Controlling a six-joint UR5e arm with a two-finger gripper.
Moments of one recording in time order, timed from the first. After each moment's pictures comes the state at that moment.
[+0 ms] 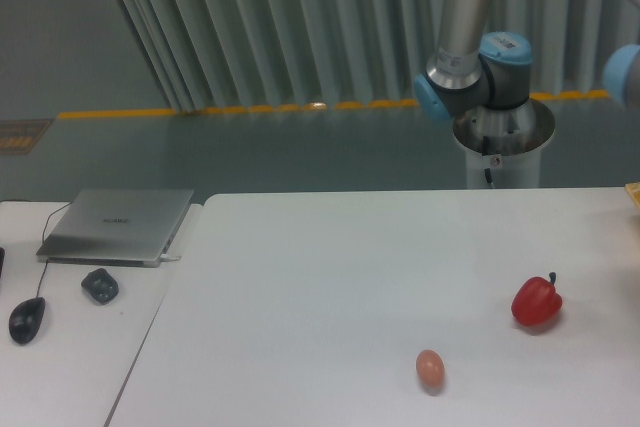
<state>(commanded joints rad) 2.55 -1.92 -1.51 -1.12 1.65 1.97</state>
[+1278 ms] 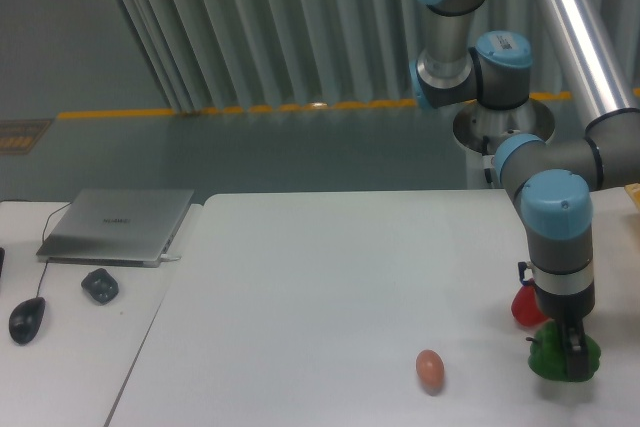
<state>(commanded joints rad) 2.36 -2.08 -1.46 -1.04 1.66 1.71</state>
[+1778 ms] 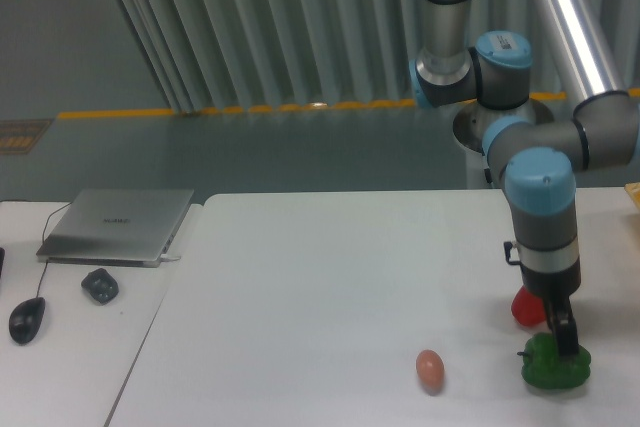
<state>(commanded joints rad) 2.40 -1.93 -1.54 -1.06 1.67 1.65</state>
